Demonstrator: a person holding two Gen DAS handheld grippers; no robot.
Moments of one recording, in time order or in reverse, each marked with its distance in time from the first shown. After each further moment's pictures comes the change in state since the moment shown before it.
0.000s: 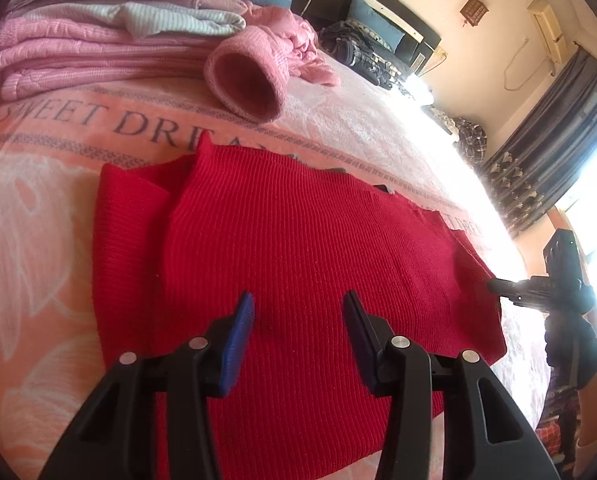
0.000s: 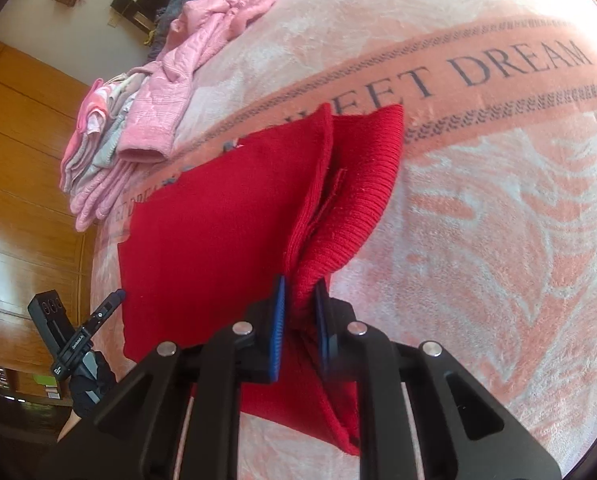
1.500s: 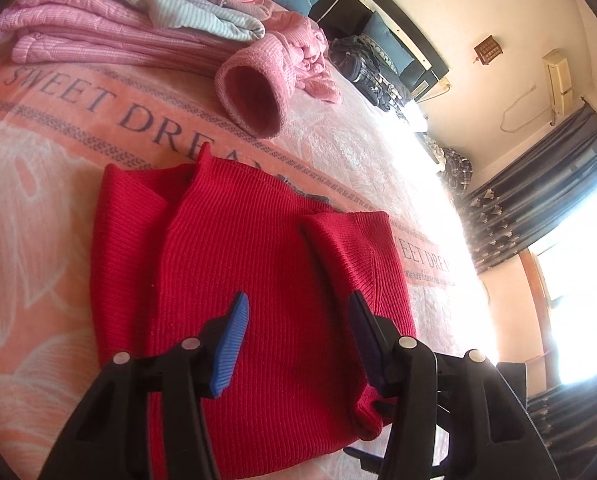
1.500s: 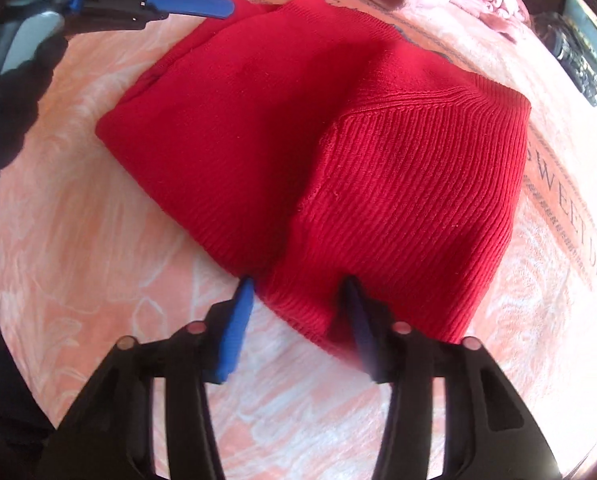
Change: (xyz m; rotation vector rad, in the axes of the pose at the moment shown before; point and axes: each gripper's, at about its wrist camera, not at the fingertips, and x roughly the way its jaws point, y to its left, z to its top) left arm -0.011 0.009 0.018 -0.181 0.016 -0.128; right arm 0.116 0.194 -0.146 -0.815 0.227 -0.345
